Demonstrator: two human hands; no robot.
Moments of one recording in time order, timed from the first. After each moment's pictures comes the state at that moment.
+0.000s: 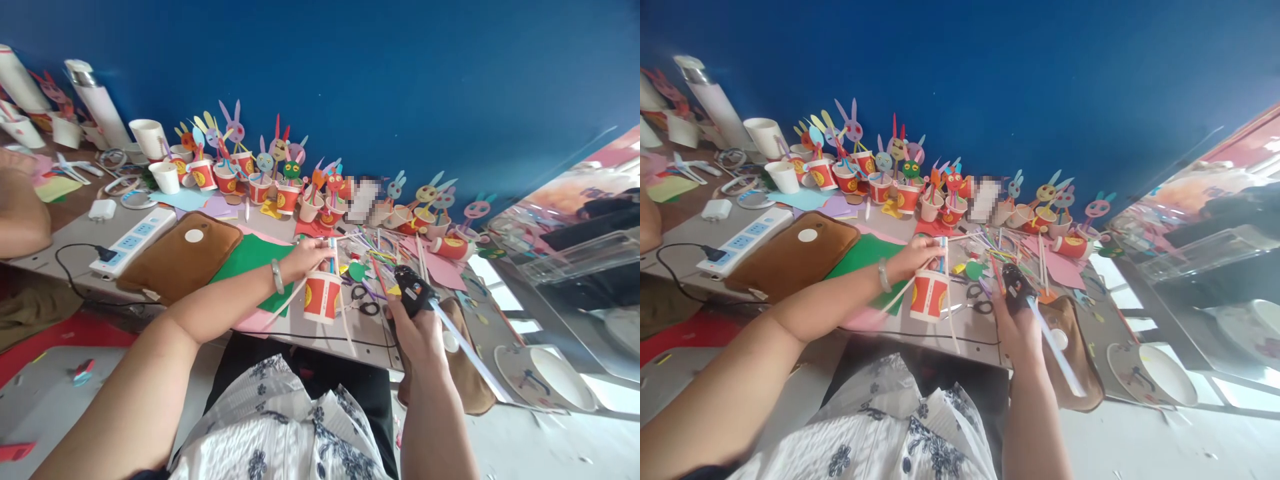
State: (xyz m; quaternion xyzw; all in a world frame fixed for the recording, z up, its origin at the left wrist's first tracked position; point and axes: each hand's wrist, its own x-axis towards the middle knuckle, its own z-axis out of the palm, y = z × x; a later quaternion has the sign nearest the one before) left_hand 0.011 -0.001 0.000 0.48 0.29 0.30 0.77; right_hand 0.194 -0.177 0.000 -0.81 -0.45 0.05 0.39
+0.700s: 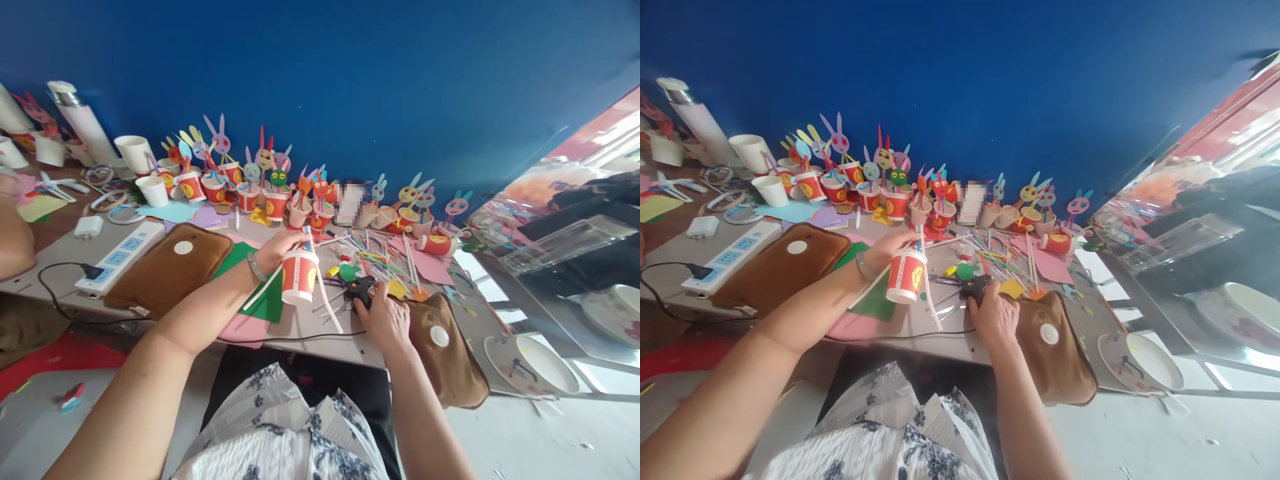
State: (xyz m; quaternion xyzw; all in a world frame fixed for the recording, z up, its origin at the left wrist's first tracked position) left_hand -0.024 0.027 0.013 0.59 0.22 0.35 0.69; right_hand 0.191 -0.147 -0.026 -0.87 -0.49 -0.05 -0.01
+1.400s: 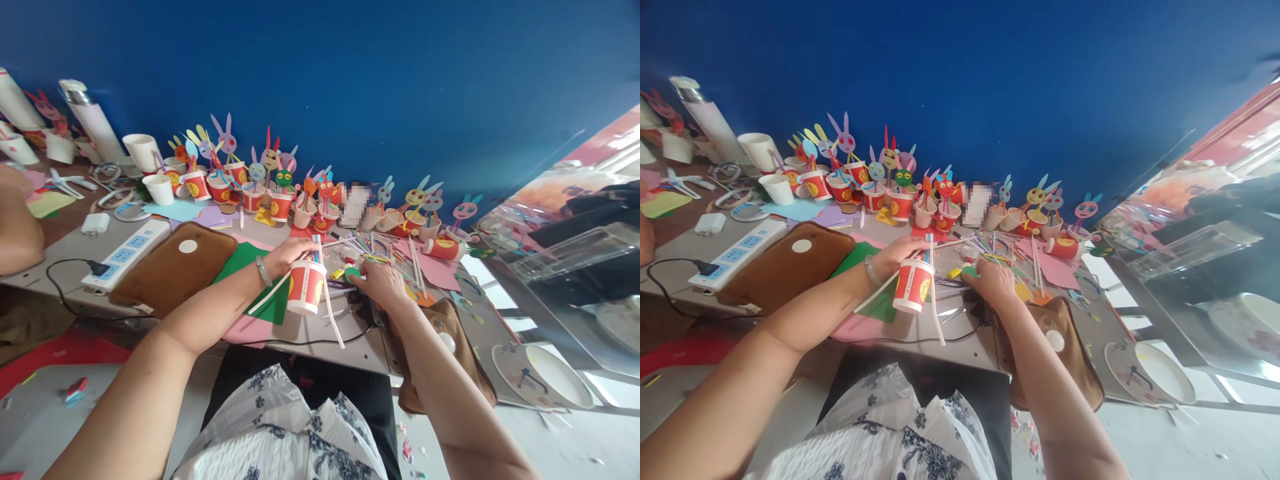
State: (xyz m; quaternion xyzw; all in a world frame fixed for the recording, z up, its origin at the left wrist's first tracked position) left_hand -0.004 0.023 0.010 0.46 0.29 0.29 0.79; right_hand 0.212 -0.075 0.013 -0.81 -0.57 -0.02 -0.09
